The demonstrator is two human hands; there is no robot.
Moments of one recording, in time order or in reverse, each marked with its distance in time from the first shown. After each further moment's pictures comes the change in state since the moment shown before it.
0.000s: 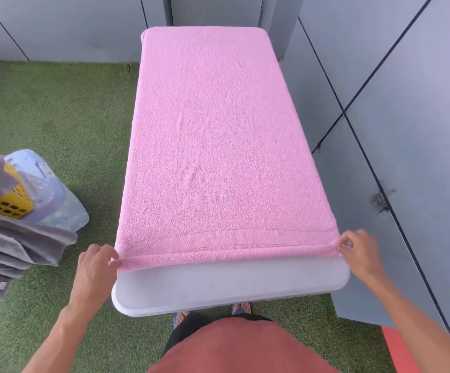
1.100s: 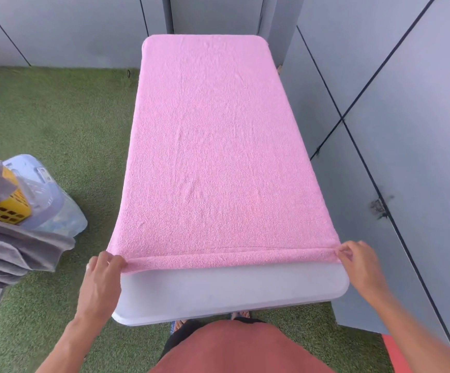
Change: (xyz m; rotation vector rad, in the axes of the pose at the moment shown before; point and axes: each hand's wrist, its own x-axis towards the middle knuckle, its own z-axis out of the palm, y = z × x) left_hand -0.012 0.010 0.013 0.140 0.092 0.198; right_hand -0.005 0.010 0.008 -0.013 0.071 -0.071
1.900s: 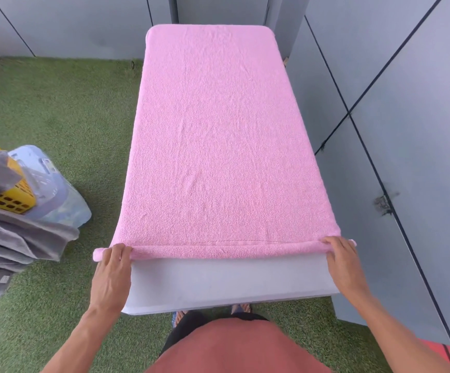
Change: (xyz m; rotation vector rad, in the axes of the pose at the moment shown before) left_hand -0.006 0.016 0.011 0.128 -0.035 0.037; right_hand -0.018 -0.027 0.020 0.055 -0.012 -0.137
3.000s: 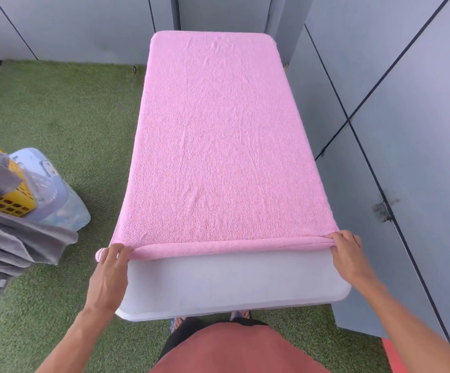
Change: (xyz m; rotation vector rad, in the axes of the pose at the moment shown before) left_hand 0.010 -0.014 0.002 -0.200 -0.010 -0.024; right_hand 0.039 0.009 -0.009 -0.200 -0.144 0.088
